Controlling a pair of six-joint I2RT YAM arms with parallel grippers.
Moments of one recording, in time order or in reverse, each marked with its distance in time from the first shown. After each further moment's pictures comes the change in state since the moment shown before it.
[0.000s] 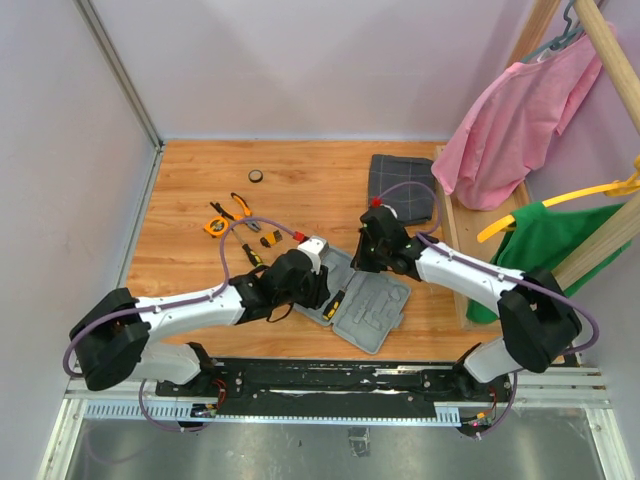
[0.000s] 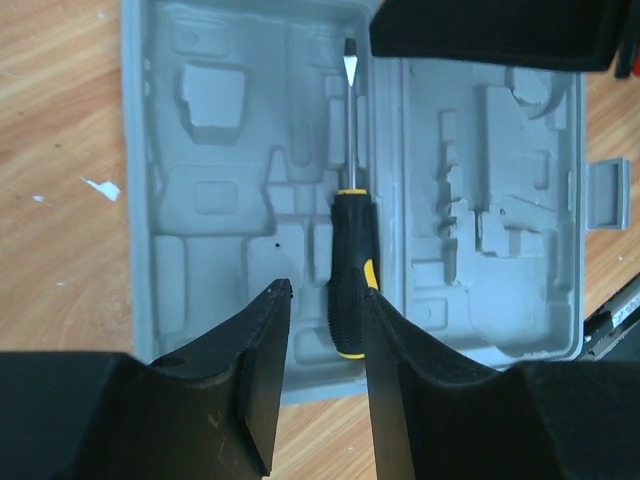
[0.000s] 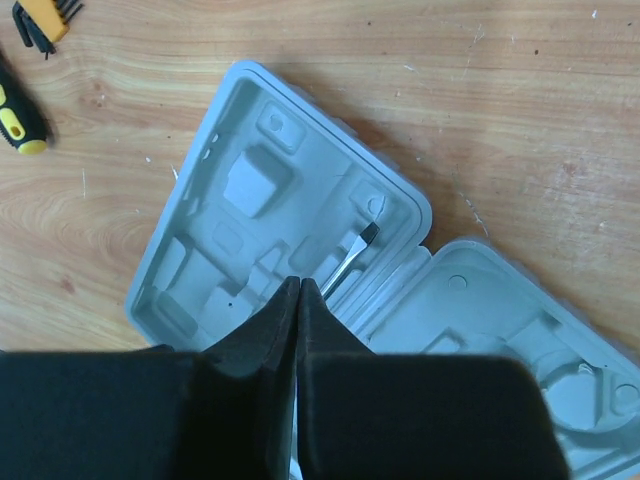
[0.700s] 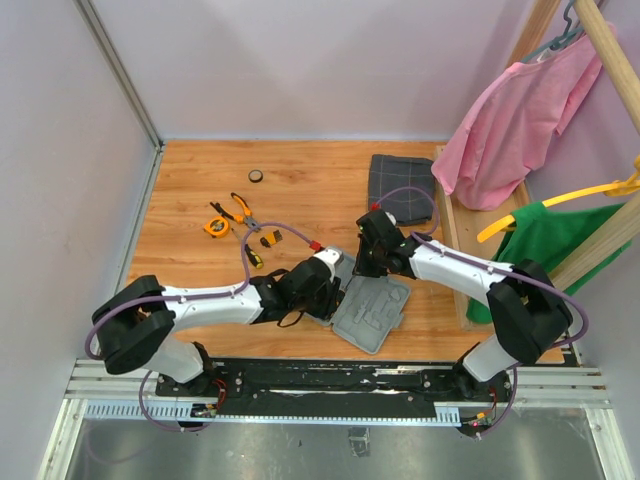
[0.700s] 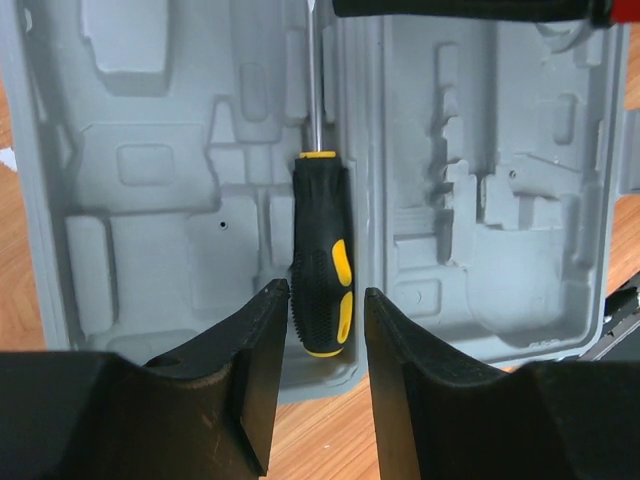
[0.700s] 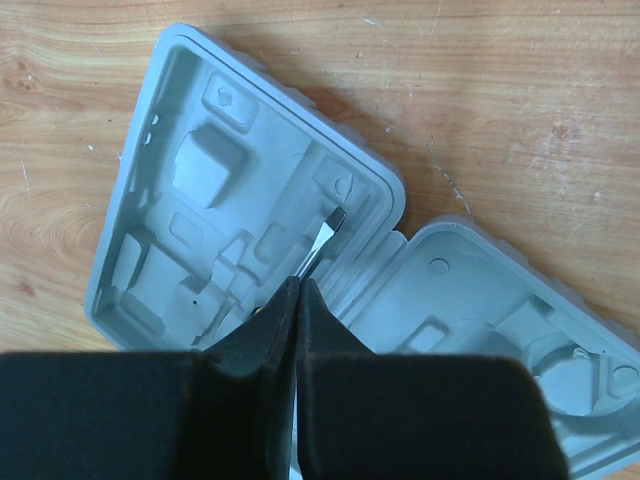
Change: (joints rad) left arm -0.089 0.145 0.055 -0.047 -0.014 -0.042; right arm 0.001 0.071 0.022 -0.068 -0.001 0.034
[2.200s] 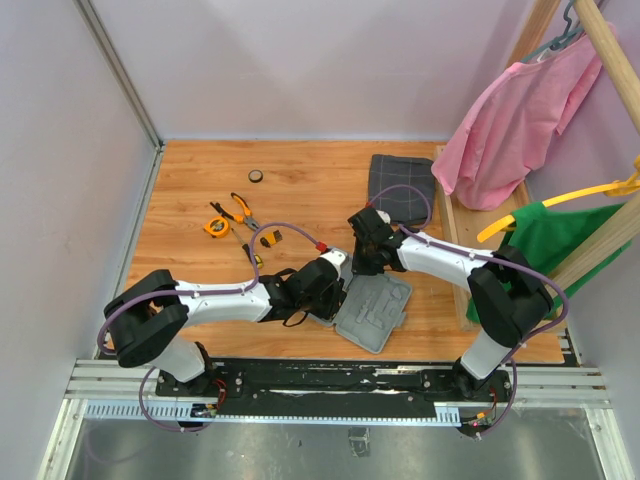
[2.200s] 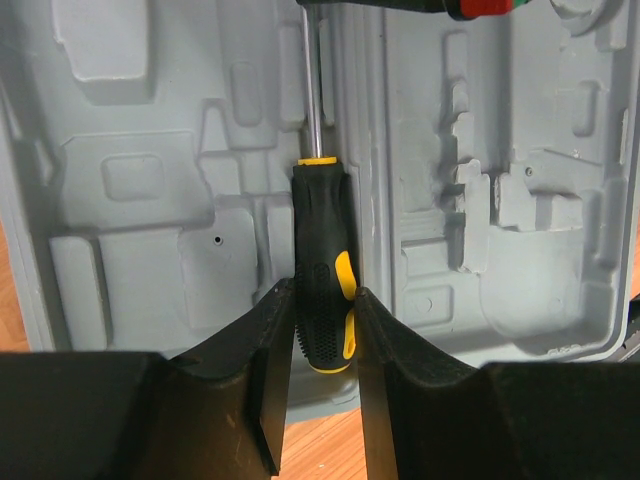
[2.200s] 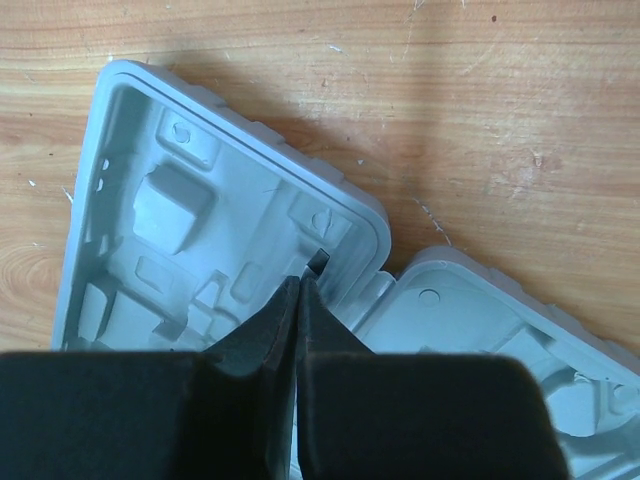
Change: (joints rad) left arm -0.014 0.076 0.043 0.002 0.000 0.000; right arm 0.000 0.119 0.085 -0.058 0.049 -0.011
